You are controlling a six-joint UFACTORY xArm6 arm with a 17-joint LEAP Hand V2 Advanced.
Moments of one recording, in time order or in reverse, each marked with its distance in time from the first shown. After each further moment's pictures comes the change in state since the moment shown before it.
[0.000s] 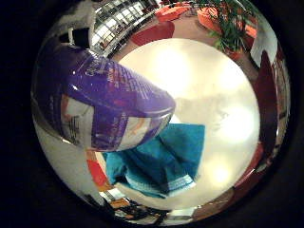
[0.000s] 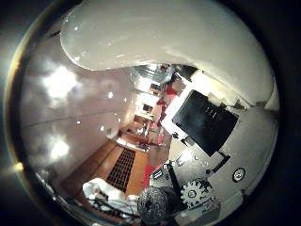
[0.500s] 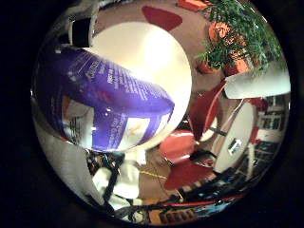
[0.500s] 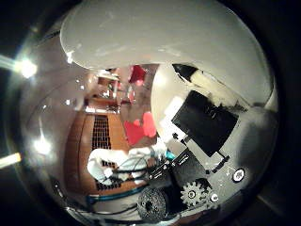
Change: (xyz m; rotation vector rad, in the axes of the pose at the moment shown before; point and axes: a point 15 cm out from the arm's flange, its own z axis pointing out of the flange) arm -0.105 0.074 -0.066 -0.625 0.463 -0.201
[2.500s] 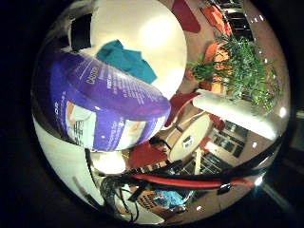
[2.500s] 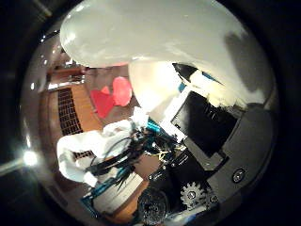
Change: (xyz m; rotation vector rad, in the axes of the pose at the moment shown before) arm -0.186 -0.017 0.020 -0.064 0.049 -0.267
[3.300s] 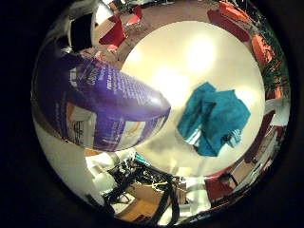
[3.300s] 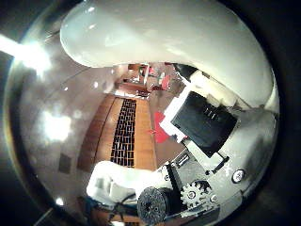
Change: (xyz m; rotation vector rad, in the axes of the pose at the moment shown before) arm -0.093 -0.093 0.124 0.344 -0.672 0.021
